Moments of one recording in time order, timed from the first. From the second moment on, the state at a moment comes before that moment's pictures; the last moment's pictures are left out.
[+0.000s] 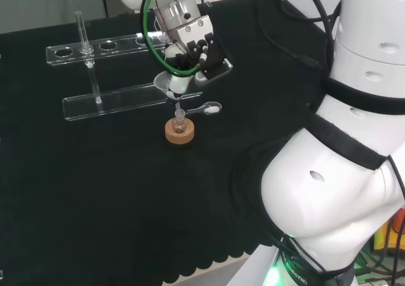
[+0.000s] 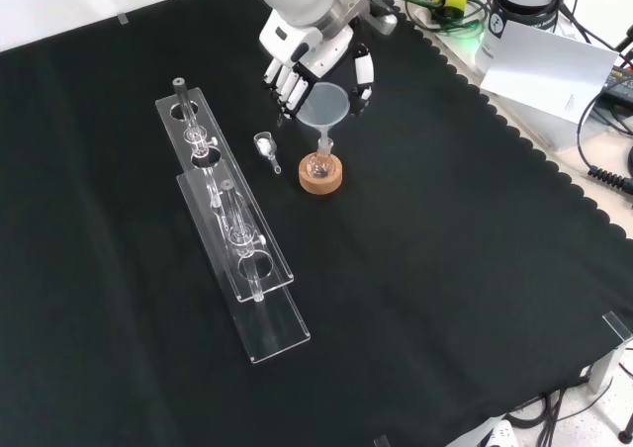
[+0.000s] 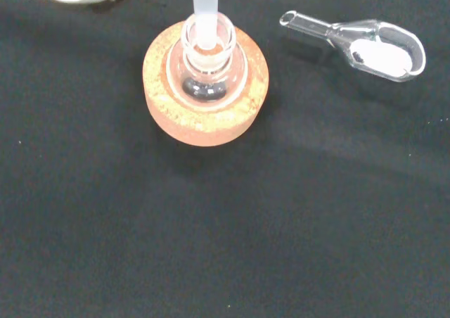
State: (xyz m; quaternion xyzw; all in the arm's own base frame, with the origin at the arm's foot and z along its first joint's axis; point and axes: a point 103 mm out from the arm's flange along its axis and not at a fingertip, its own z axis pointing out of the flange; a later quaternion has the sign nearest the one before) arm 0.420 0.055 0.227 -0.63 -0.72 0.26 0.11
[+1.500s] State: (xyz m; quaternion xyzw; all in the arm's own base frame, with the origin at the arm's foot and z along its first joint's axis) arm 0.414 0.043 0.207 -0.64 -0.73 0.21 0.08
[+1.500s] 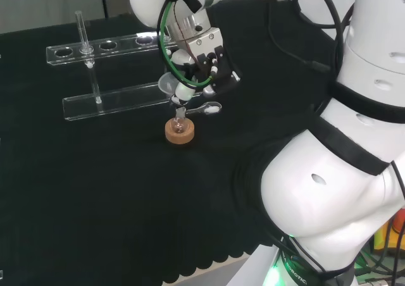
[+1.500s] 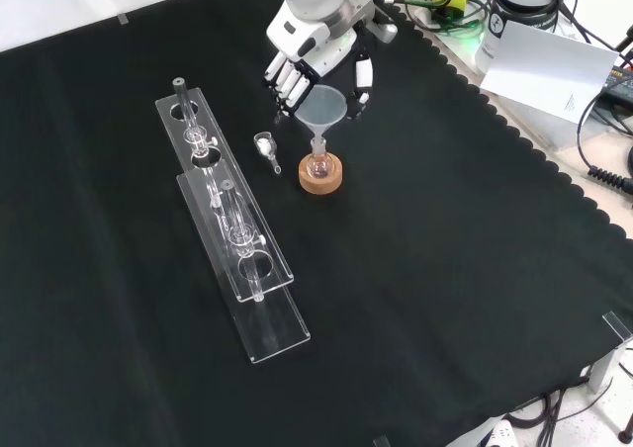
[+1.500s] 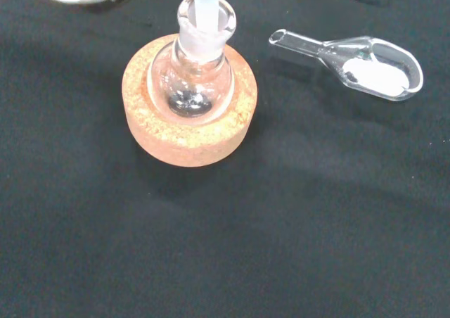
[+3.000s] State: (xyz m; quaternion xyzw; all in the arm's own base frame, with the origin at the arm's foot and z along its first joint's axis) arm 0.412 0.050 0.196 -0.64 -0.73 0.20 0.10
